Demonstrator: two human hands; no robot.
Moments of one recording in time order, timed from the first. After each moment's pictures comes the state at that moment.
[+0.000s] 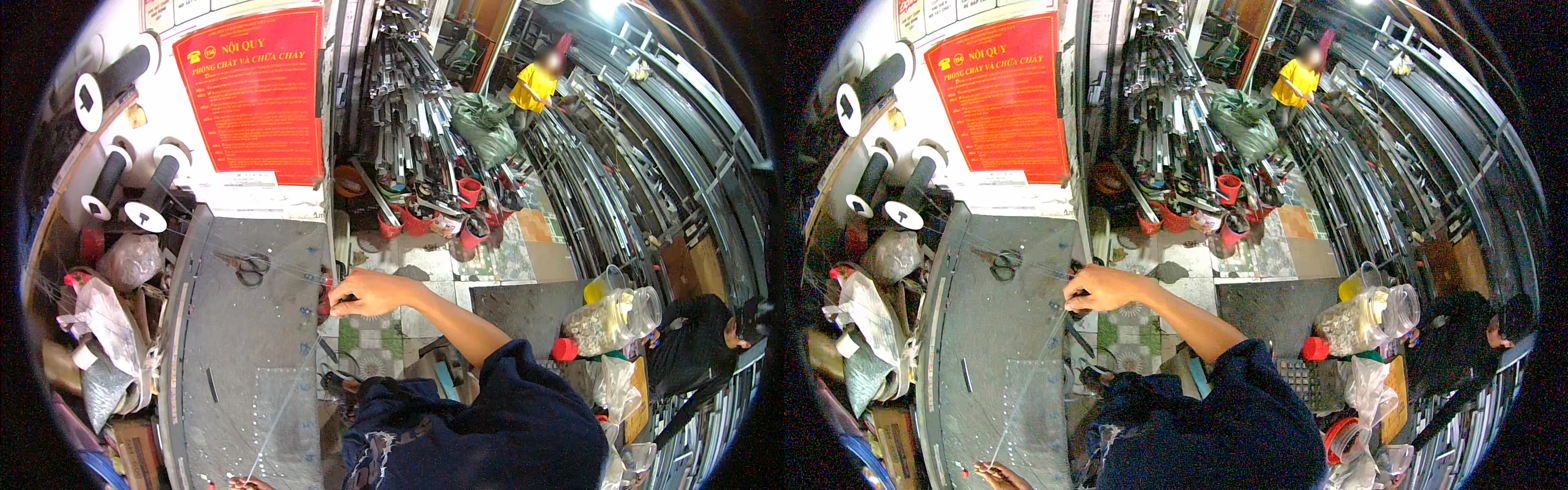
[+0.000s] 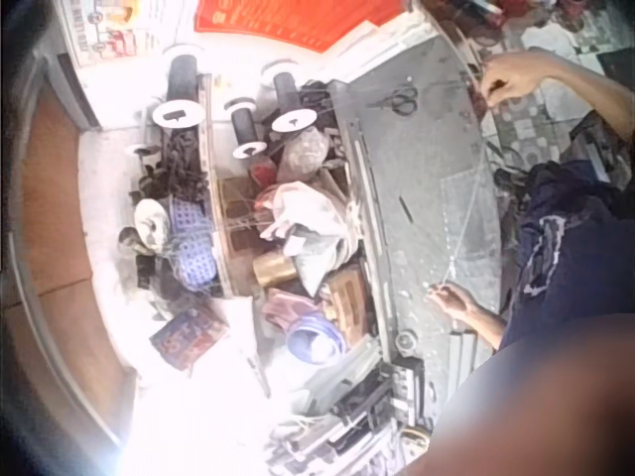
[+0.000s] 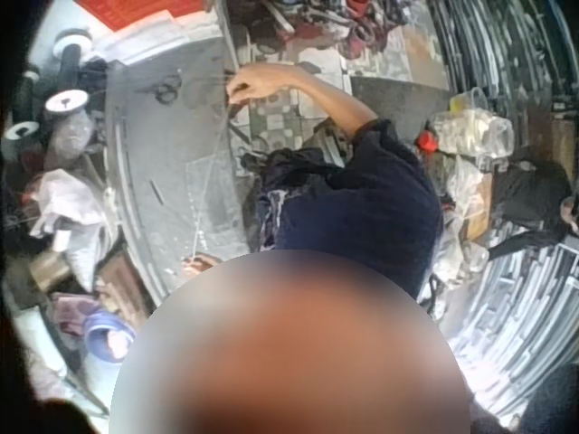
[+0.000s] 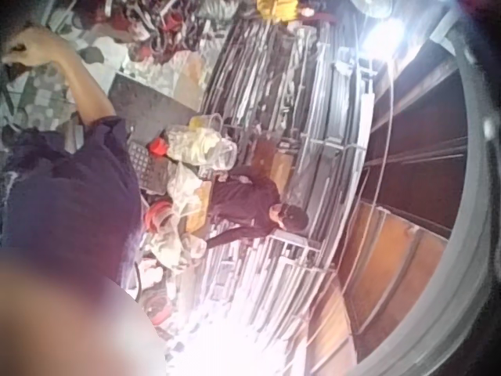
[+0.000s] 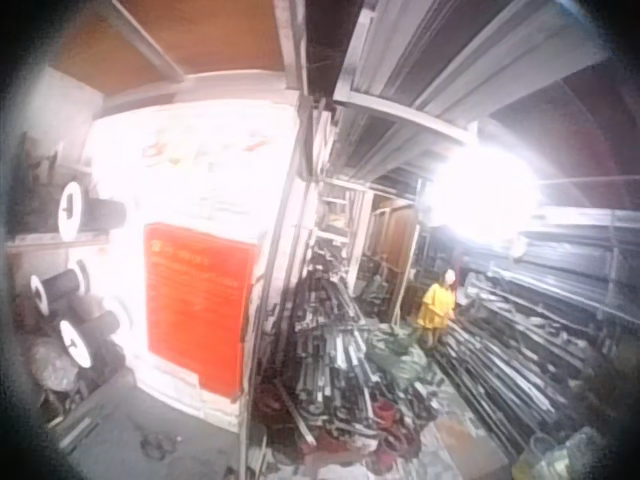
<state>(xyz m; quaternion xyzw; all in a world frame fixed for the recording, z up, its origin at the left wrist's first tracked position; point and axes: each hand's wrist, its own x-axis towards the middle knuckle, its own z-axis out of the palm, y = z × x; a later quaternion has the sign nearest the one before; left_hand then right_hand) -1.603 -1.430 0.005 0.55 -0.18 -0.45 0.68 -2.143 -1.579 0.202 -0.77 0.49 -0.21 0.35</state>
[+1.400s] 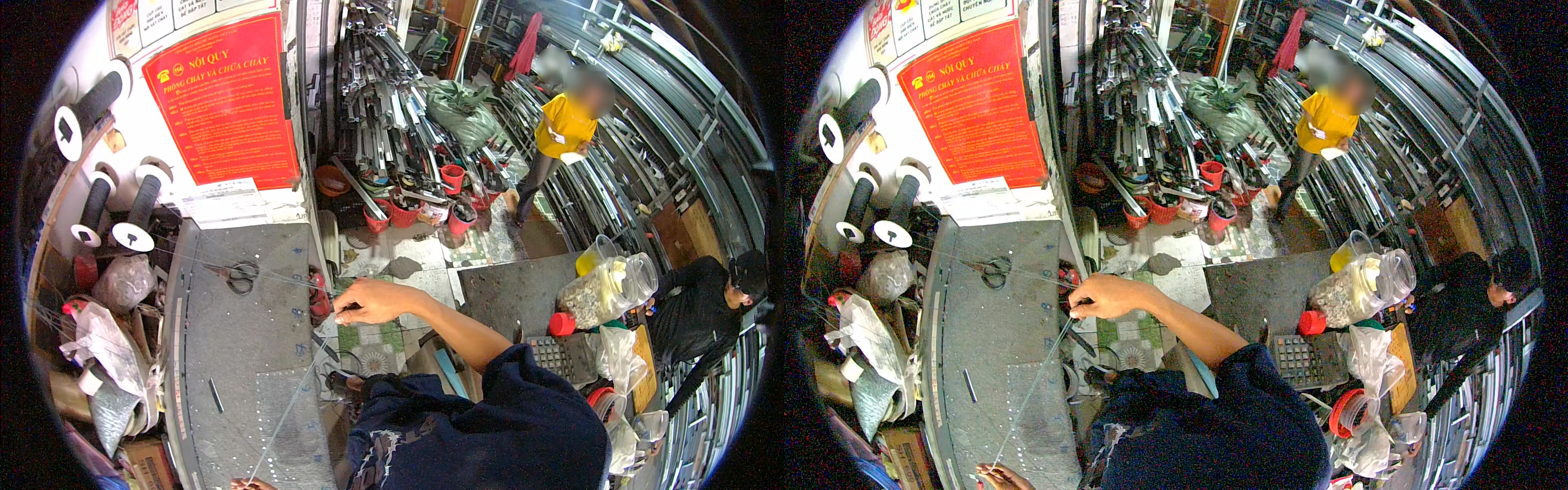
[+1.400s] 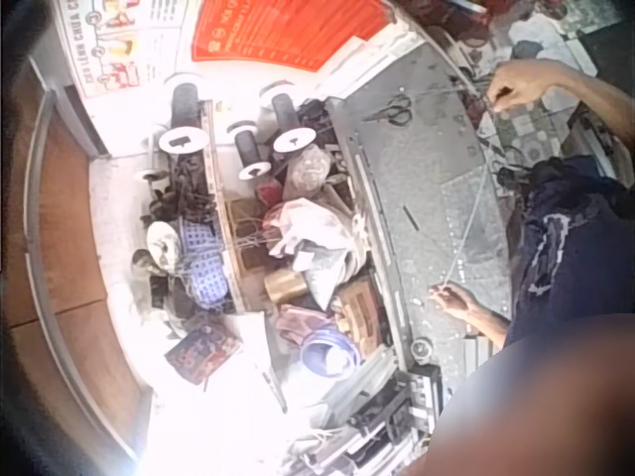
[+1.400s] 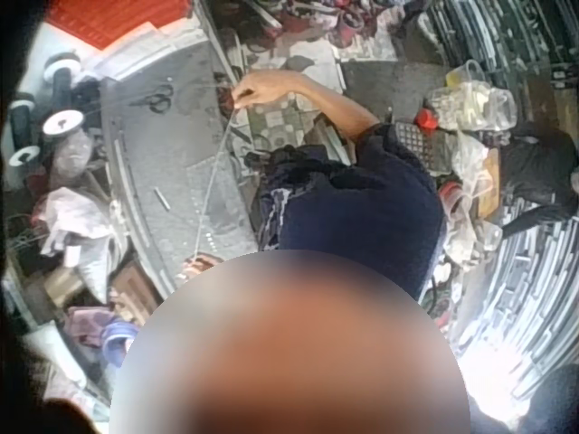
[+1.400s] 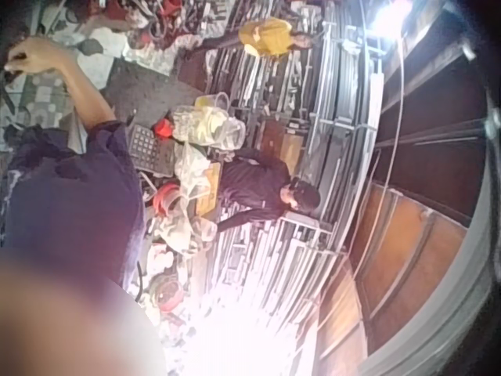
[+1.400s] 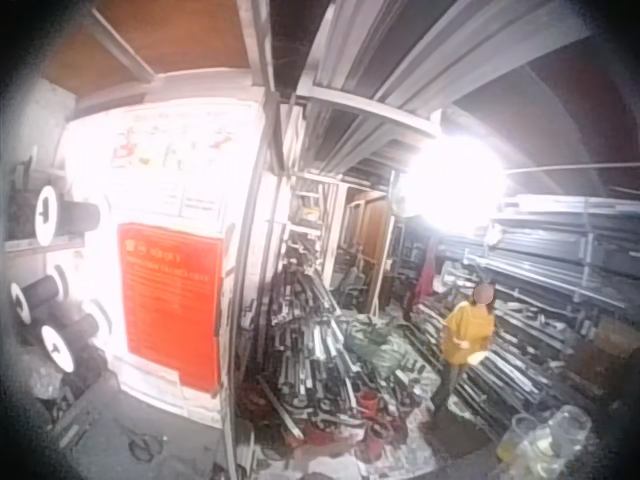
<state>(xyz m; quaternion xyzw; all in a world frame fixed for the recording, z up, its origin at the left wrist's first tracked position) -1.582 -1.451 0.000 0.36 -0.12 -0.54 0.75 -2.143 -1.532 0.182 -0.74 0.53 -0.24 0.35</state>
